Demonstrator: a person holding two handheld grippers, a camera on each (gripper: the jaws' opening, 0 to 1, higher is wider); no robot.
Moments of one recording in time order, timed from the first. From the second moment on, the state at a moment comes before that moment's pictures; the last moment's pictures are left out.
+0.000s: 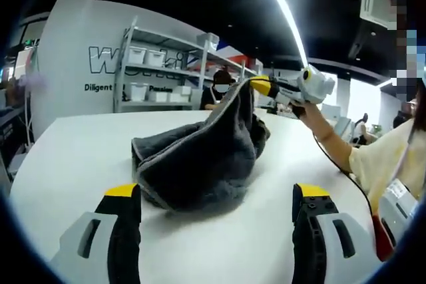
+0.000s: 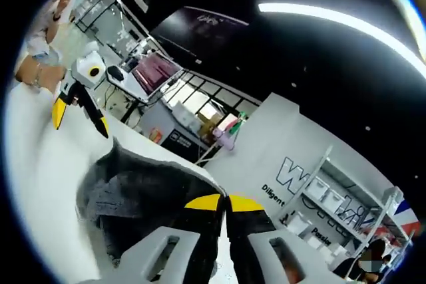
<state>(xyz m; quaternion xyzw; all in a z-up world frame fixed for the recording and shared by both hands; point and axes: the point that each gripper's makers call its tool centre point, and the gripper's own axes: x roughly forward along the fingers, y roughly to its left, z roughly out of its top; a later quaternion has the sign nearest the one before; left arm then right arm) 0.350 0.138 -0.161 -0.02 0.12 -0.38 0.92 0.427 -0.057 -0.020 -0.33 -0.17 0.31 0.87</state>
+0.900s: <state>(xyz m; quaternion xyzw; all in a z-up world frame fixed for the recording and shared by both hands) 0.343 0.136 -0.144 0.00 0.06 -0.41 0.91 0.376 -0.044 0.033 -0.32 -0.24 0.32 0.86</state>
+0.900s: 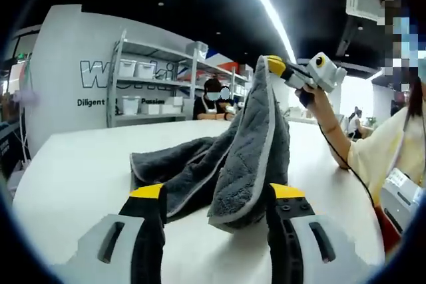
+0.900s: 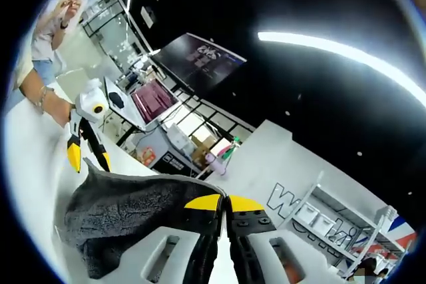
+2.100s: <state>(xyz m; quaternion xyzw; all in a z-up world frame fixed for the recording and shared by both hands) 0.283 0.167 -0.010 0.03 -0.10 -0.39 0.92 0.335 -0.070 0.067 -0.34 -0.28 0.29 0.85</state>
